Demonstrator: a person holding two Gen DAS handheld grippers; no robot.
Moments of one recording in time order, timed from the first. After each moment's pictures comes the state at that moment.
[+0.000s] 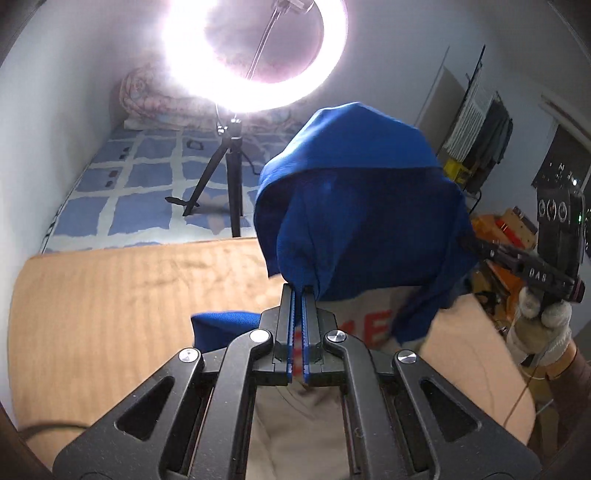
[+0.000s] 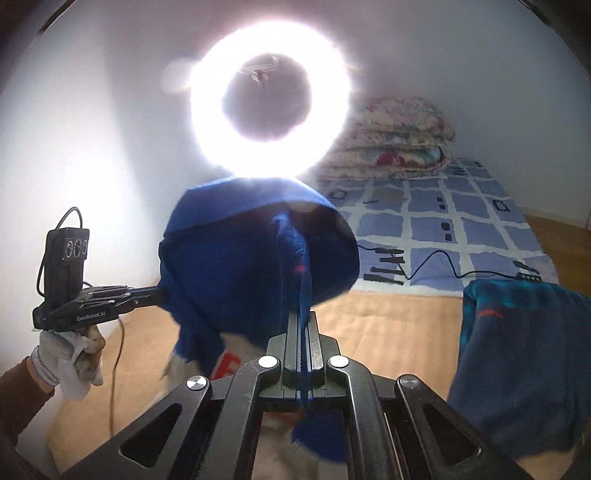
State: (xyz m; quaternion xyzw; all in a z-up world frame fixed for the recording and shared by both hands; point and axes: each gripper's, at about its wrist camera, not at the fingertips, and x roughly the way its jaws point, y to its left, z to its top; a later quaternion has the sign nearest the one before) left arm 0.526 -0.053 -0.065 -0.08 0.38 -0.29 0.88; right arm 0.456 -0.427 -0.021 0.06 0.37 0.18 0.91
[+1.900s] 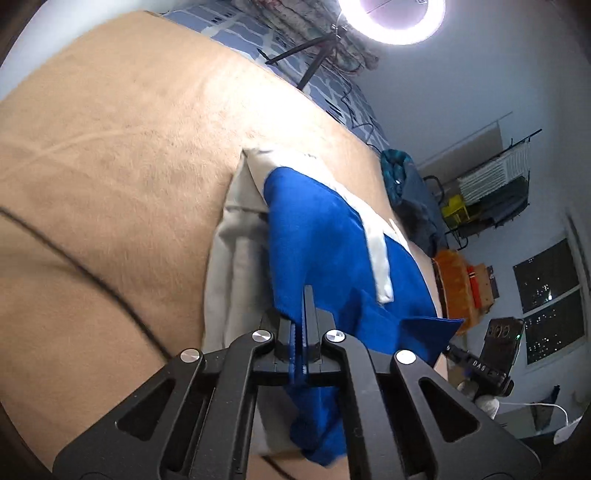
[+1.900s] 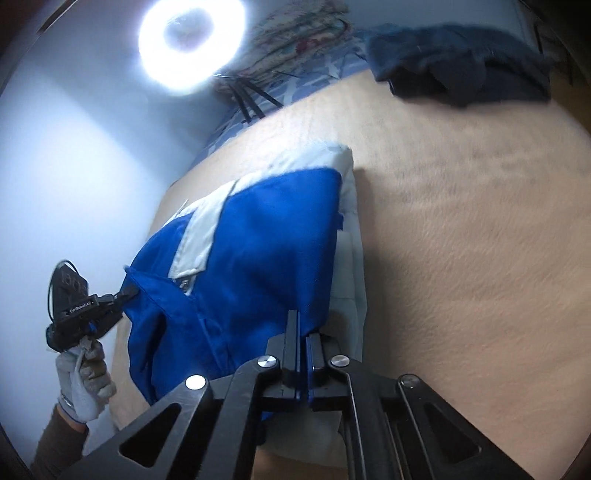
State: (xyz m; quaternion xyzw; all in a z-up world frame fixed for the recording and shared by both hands) left arm 0.315 0.029 -0.157 -0.28 0.50 -0.22 0.78; right arm 0.203 -0.448 -0.133 0.23 0.51 0.12 0.82
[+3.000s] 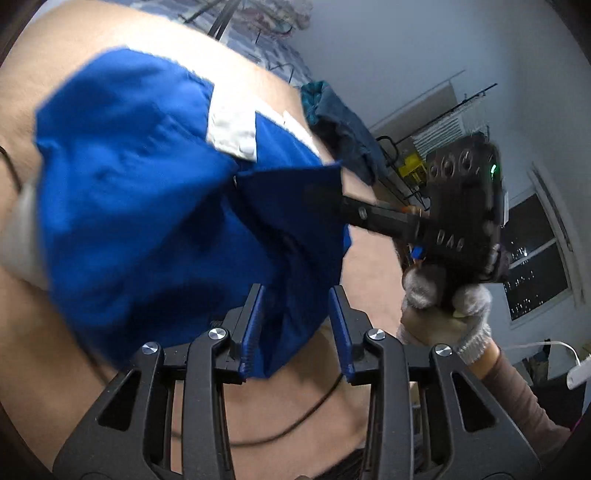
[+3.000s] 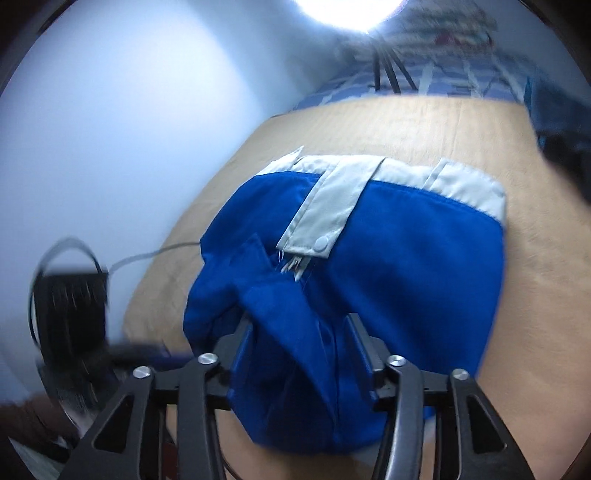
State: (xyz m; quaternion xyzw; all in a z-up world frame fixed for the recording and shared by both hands) left arm 0.200 -0.107 -0.160 -0.27 0.50 -0.31 0.77; right arm 0.231 -0.376 -0.118 0.12 0.52 0.31 0.78
